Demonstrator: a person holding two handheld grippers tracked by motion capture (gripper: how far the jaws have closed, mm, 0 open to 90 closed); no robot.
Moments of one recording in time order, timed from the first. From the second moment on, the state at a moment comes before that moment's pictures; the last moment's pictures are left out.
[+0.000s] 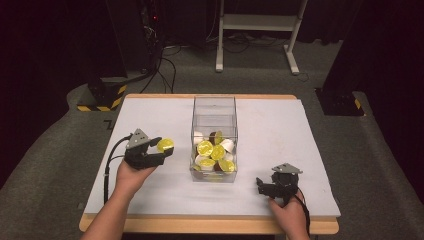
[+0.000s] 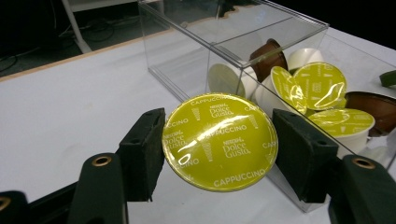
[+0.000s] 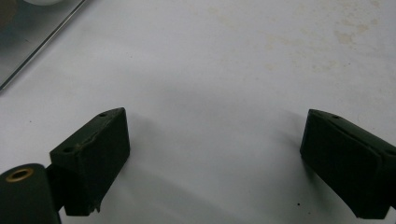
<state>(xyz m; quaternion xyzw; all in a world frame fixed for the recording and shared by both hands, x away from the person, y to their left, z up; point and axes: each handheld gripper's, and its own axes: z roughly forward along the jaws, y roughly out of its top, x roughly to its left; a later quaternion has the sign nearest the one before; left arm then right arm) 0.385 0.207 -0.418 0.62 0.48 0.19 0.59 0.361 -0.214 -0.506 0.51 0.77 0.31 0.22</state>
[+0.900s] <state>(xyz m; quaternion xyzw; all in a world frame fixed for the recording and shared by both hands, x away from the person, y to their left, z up) 0.447 0.214 -0.444 0.63 0.51 0.21 0.54 0.361 -0.214 -0.506 0.51 0.77 0.31 0.22</state>
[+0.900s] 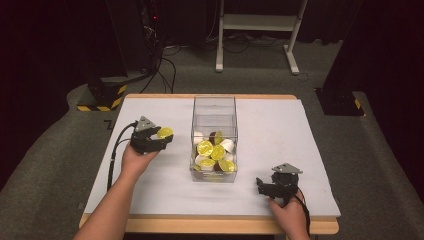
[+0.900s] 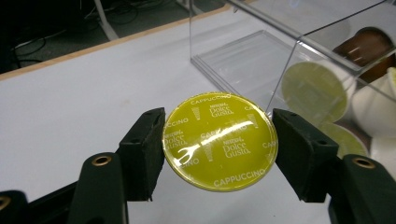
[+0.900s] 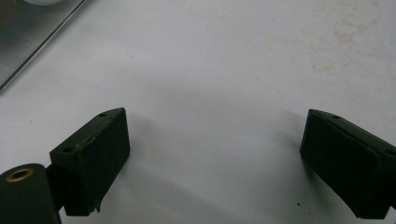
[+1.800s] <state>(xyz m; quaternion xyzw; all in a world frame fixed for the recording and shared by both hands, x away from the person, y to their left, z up) 0.471 0.208 -0.495 0.63 0.56 0.20 0.49 0.361 -0.214 -0.506 0.51 0.77 0.31 0.22</state>
